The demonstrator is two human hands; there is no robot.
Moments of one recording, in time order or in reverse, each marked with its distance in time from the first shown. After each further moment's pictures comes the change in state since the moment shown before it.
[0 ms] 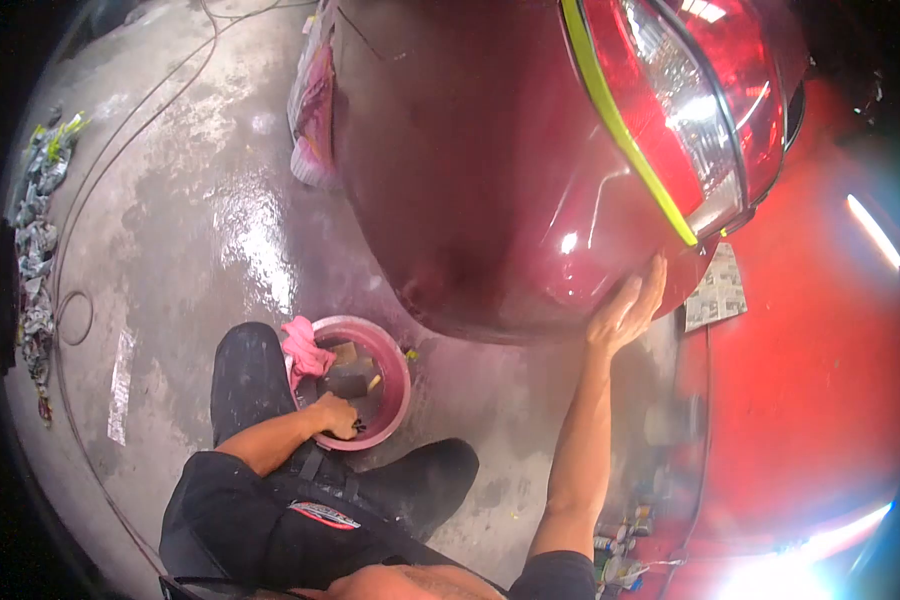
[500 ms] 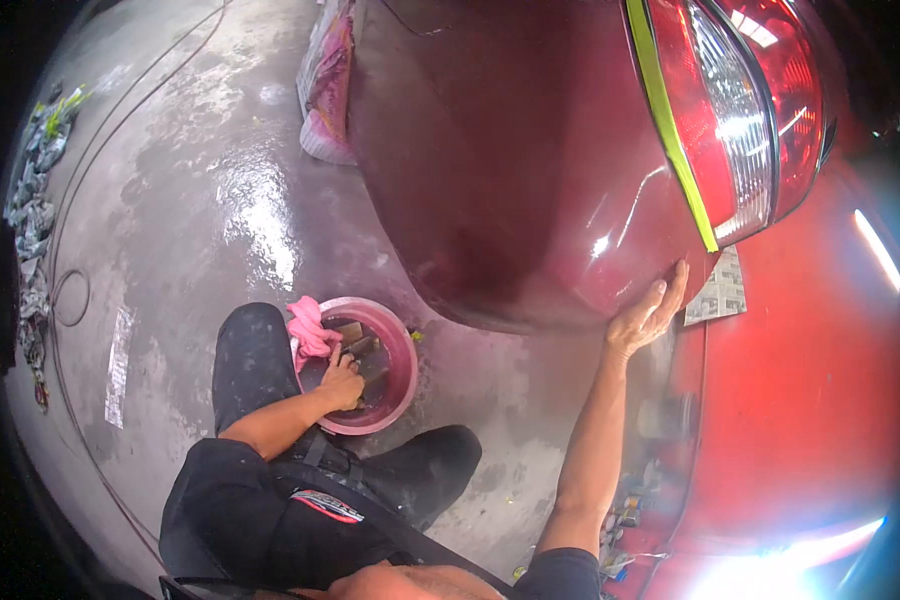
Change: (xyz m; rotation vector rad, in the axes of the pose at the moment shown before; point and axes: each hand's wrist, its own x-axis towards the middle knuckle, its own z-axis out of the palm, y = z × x) left_hand 0.010 -0.009 0.017 0.090 0.762 -0.062; right_hand 0.000 0.002 0.003 0.058 -0.021 0.128
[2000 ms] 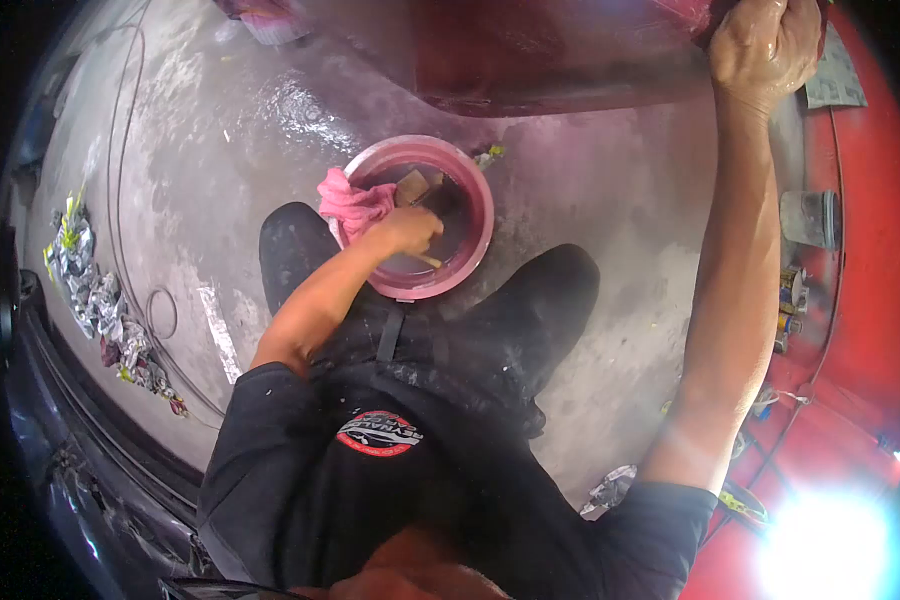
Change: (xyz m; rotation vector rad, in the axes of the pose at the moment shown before) left_hand 0.056 -0.015 -0.017 -0.026 -0.701 0.320; right_hand 0.006 0.031 -0.006 -0.200 0.111 -0.447
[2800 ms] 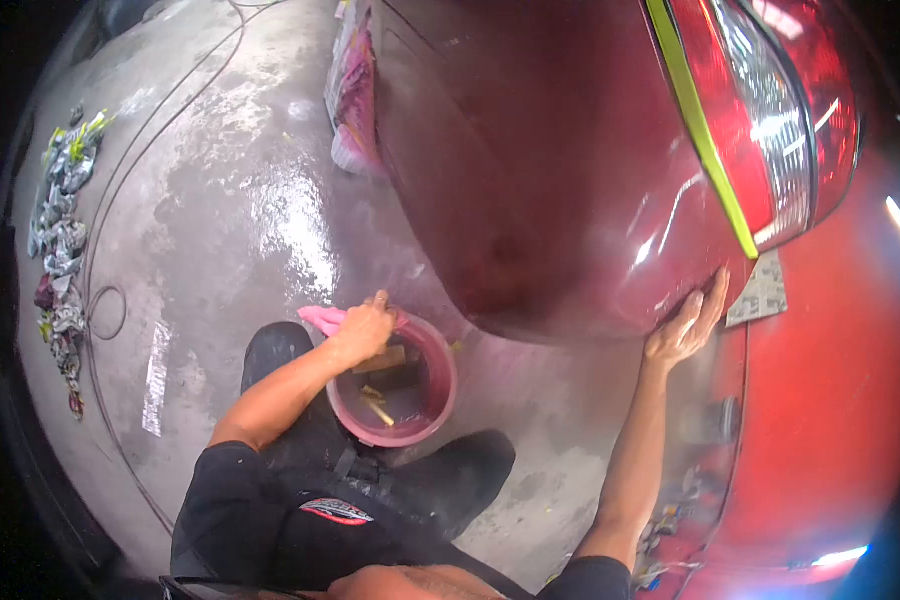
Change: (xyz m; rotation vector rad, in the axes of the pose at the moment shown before) left_hand -0.087 -0.024 -0.095 -0.110 0.794 -0.432; right_hand 0.006 -0.022 0.001 0.258 -0.123 0.278
